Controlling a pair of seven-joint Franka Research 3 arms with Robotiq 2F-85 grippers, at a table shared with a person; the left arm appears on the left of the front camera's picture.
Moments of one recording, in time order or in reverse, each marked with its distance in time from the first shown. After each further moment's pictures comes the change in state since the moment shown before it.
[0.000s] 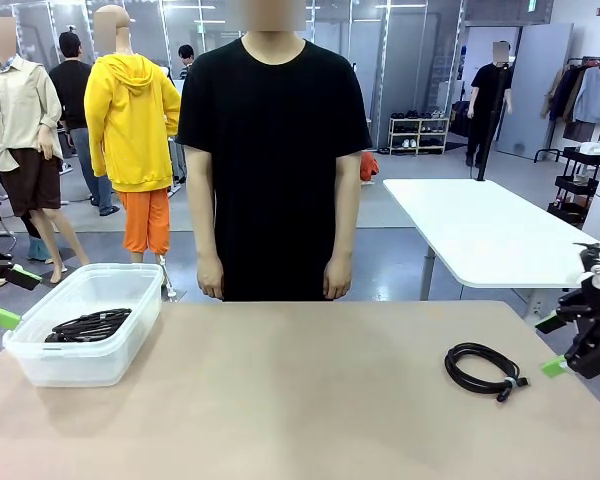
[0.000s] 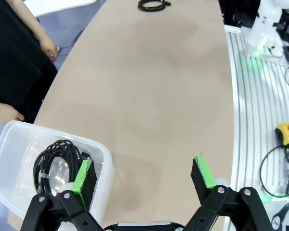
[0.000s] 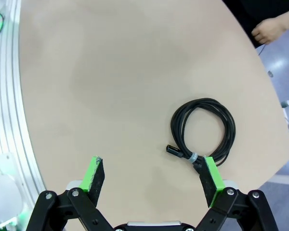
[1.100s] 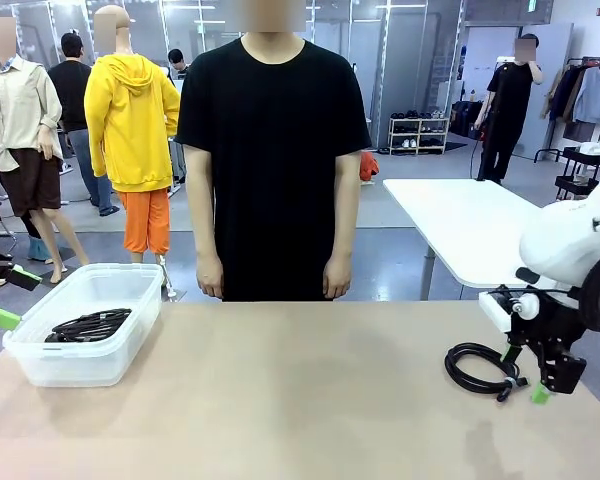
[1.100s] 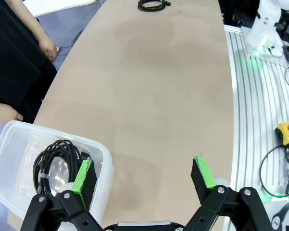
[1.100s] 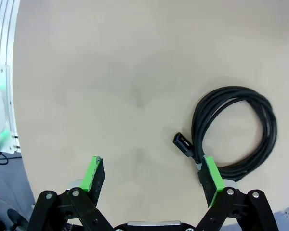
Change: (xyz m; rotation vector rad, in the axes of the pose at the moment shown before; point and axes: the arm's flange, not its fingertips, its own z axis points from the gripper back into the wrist) left arm 0.000 0.000 0.000 -0.001 0.001 0.000; right arm 0.010 -0.051 -0.098 0.282 0.376 0.291
